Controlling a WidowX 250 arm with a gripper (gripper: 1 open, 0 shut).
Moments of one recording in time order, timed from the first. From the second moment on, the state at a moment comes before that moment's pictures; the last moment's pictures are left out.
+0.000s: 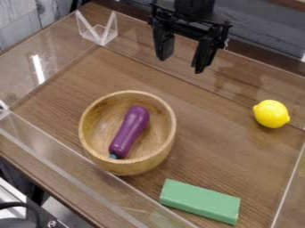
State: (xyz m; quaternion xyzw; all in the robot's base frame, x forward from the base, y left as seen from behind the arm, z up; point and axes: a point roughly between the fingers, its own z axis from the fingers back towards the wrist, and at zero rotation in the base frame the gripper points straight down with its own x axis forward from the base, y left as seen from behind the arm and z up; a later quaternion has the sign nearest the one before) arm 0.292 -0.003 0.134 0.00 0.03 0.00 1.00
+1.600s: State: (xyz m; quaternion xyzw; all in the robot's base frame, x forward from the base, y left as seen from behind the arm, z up) arm 0.210 0.035 0.072 0.00 0.09 -0.02 1.00
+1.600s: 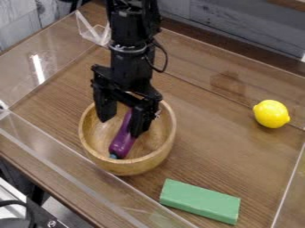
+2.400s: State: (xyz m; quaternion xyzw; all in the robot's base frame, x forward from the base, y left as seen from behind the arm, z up) arm 0.214 0.037 0.056 0.00 0.08 -0.01 1.00
